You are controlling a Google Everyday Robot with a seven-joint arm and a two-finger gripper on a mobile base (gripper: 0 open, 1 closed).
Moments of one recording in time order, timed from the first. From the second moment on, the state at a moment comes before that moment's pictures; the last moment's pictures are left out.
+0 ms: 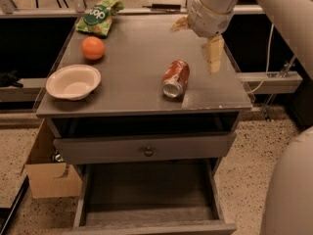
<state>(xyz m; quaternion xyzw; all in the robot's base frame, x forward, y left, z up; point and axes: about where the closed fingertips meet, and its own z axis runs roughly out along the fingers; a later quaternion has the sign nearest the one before) 0.646 -0.099 0.915 -0.87 0.46 -0.04 0.15</state>
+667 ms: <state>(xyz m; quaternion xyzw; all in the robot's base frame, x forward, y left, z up) 0.656 -0.053 0.924 -0.91 0.38 -0.07 0.13</state>
